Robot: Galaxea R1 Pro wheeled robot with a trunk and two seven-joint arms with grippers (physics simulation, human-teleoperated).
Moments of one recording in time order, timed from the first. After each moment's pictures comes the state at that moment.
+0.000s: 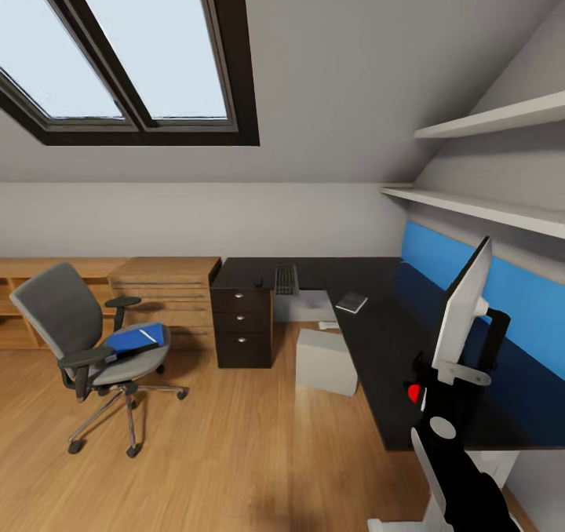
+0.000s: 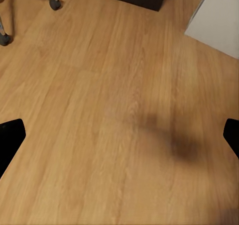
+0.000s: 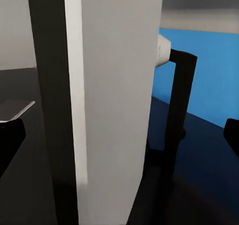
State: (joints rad) left arm -0.12 0.01 0.23 -0.43 0.11 -0.36 -0.19; right arm -0.38 -0.03 -0.10 -1.09 0.06 -0.09 -0.51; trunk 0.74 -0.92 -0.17
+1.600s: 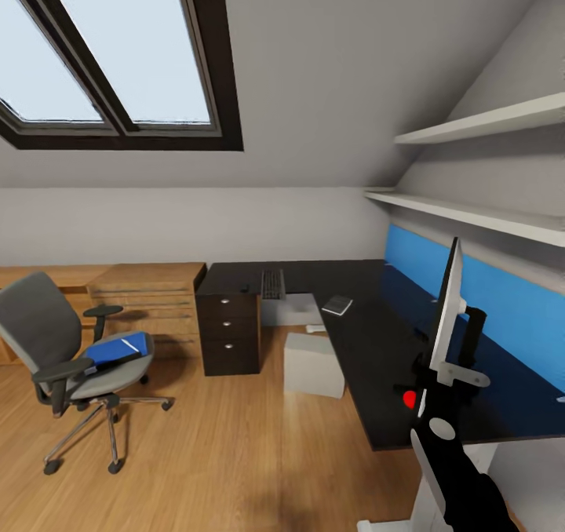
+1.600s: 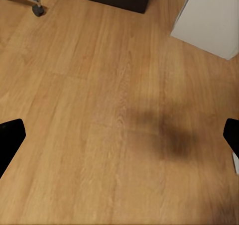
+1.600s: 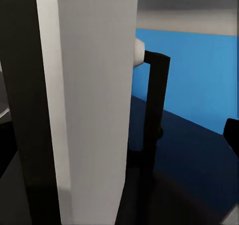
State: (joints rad) left arm -0.12 0.01 0.23 -0.43 0.11 -0.36 -0.19; right arm -0.37 -0.03 -0.10 -1.08 0.07 -0.09 -0.51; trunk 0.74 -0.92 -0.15
